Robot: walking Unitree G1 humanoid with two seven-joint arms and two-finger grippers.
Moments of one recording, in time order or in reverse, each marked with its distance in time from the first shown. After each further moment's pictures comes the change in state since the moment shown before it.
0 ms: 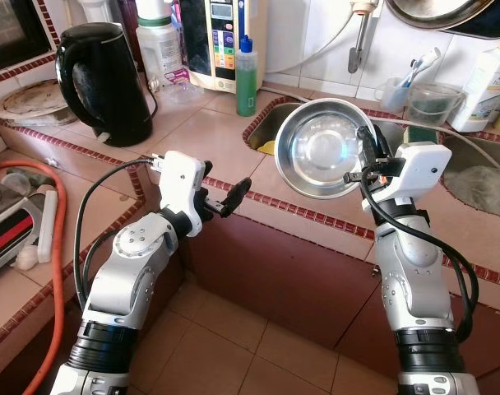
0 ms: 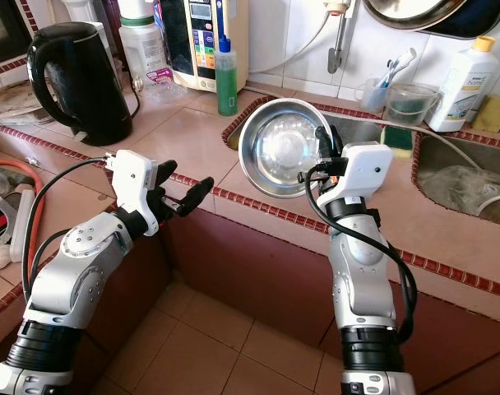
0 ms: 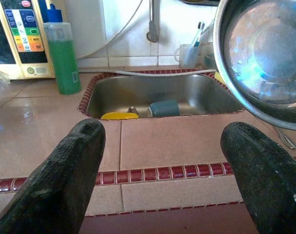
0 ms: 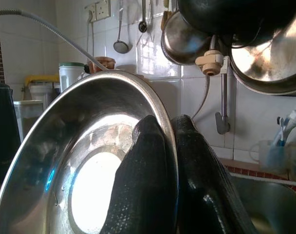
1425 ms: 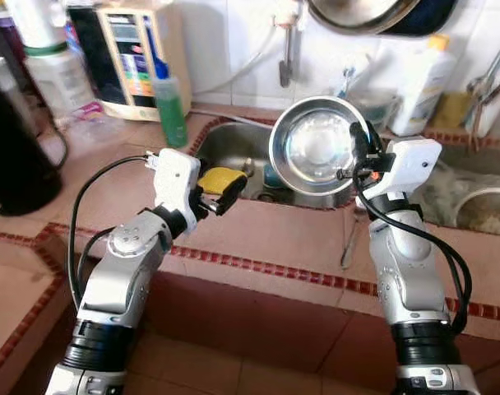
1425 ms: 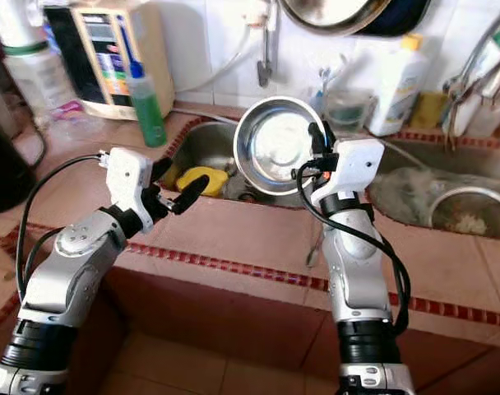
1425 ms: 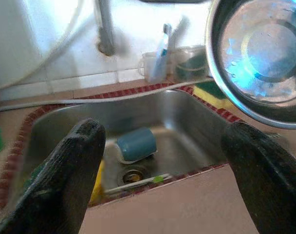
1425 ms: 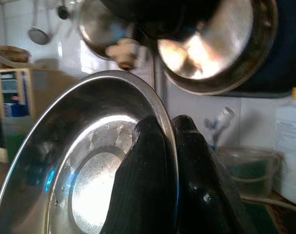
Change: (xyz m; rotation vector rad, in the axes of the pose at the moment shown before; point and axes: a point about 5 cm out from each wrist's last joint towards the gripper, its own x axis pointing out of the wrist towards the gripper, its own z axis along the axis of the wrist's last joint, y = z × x) left arm -0.001 0.002 0.002 0.022 -0.011 -0.010; right arm 0.007 0.005 0.001 -0.022 -0.006 0.018
